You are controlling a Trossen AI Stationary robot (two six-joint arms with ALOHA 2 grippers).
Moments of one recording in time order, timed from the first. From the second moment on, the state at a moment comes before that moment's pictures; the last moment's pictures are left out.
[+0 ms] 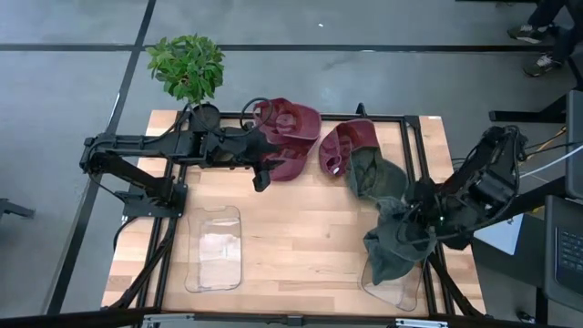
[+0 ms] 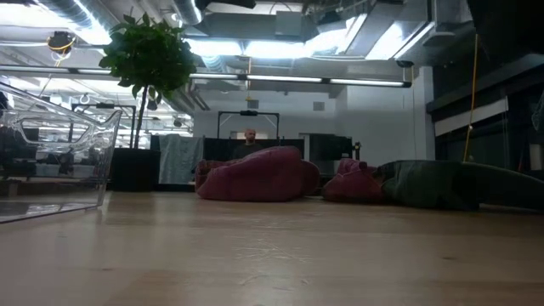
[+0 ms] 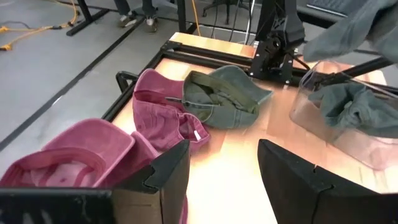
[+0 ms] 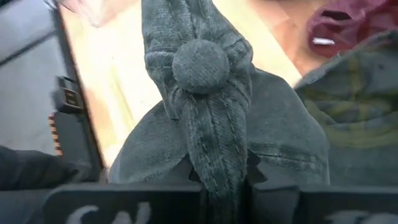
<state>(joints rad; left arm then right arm) 0.00 1.30 1.34 -0.53 -0.29 -0.21 0.89 1.08 1.33 -1.41 0.54 1.29</state>
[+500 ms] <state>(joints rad) 0.00 1.29 1.34 -0.53 -0.29 -0.27 1.14 0.93 0.93 -1.05 0.74 1.30</state>
